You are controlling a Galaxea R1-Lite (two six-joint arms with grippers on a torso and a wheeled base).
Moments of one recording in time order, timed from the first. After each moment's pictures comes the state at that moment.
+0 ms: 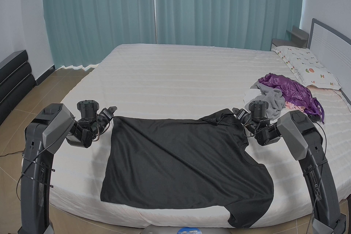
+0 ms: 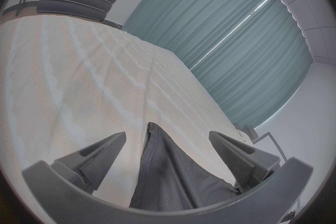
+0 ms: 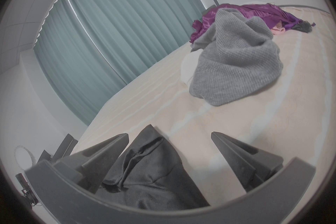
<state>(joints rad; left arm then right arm) 0.00 2.68 -1.54 -0.77 -0.06 -0.81 0.14 2.87 -1.87 -0.65 -0.12 0.66</state>
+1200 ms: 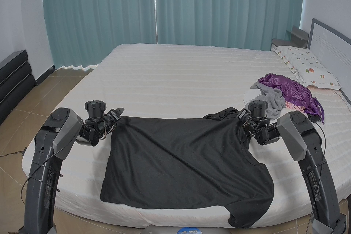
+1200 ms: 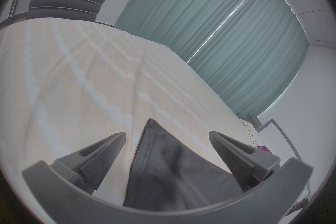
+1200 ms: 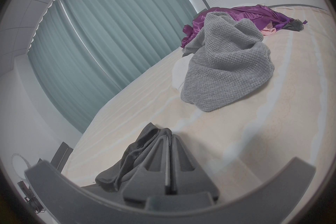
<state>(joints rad) -0.03 2.79 -1.75 -0.66 -0.06 -0.72 0.14 2.89 -1.91 -0.63 -0.20 0.70</state>
